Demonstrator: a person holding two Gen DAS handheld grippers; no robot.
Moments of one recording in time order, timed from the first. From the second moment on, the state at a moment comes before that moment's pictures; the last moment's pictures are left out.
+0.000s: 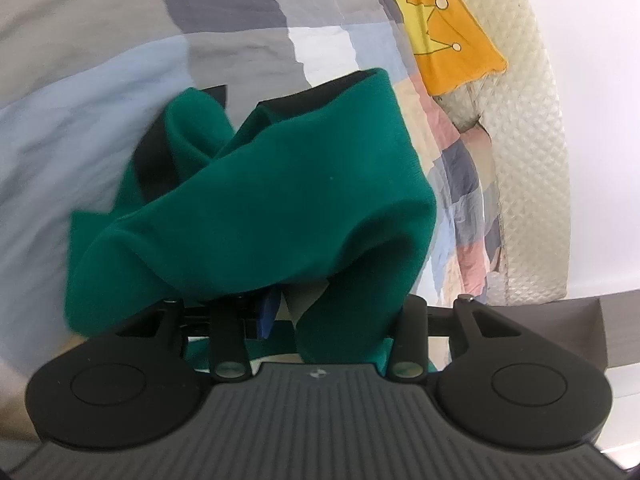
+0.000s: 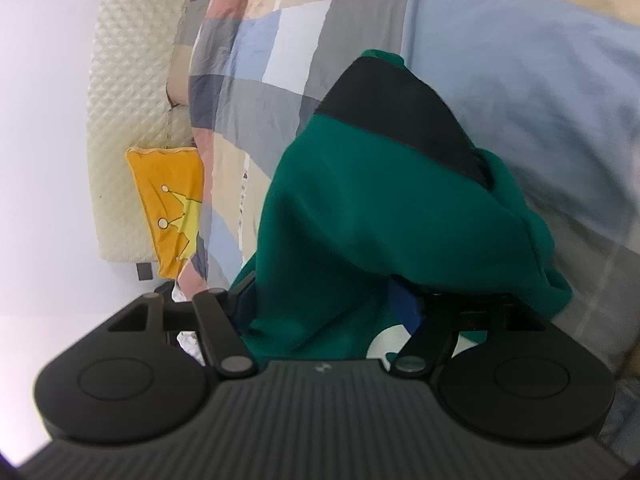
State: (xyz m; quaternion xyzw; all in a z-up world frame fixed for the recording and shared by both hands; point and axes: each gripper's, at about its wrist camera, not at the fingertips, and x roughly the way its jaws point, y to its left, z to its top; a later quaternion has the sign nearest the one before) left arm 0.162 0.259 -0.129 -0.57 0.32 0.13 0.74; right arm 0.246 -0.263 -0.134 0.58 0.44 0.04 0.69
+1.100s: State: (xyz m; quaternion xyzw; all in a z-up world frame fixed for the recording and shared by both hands) left arm 0.187 0.235 -0.110 -0.44 0.25 -0.04 0.86; right arm 0.262 -0.256 -0.130 0.46 0.35 0.18 0.79
